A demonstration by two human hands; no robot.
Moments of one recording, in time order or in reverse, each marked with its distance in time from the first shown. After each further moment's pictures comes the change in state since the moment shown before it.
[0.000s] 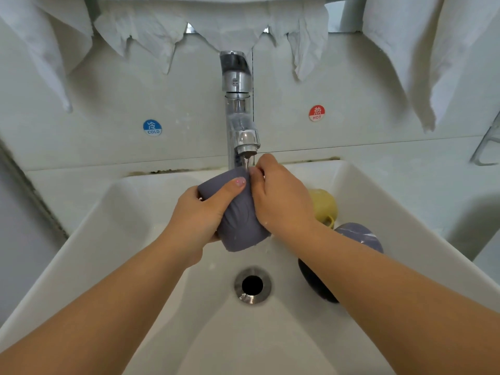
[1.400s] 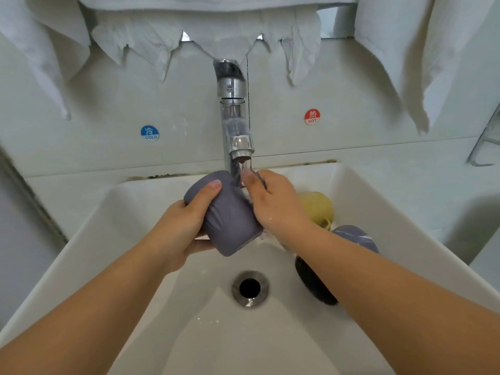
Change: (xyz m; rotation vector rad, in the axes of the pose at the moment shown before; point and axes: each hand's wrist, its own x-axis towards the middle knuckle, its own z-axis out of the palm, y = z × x) left_hand 0.004 -0.002 -0.016 0.023 -0.090 -0.069; right_hand -0.001 0.003 0.000 0.414 -0.085 0.135
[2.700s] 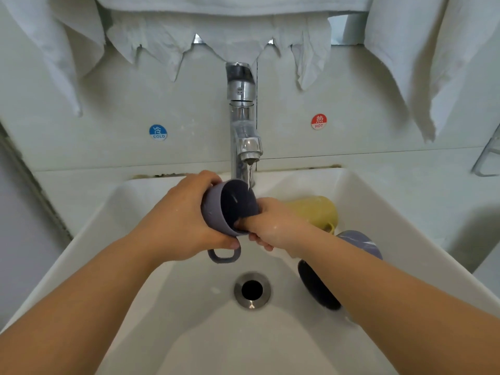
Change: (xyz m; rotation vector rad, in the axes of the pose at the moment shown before) left_hand -0.012 0.020 -0.019 0.925 -0.059 0.550; right_hand -0.006 0.007 0.004 0.006 -0.426 0.298
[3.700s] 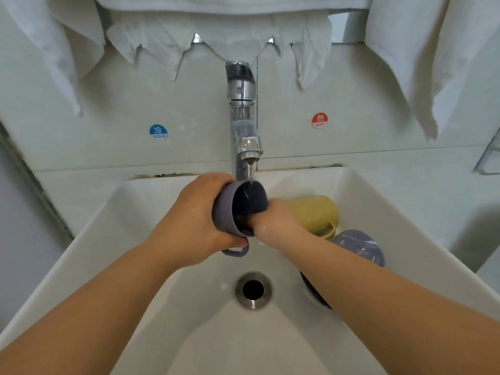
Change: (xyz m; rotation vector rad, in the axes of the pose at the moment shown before) left_hand 0.002 -0.004 0.018 -0.069 0.096 0.150; right_hand 0.012 0.004 0.007 -0.120 0.237 0.073
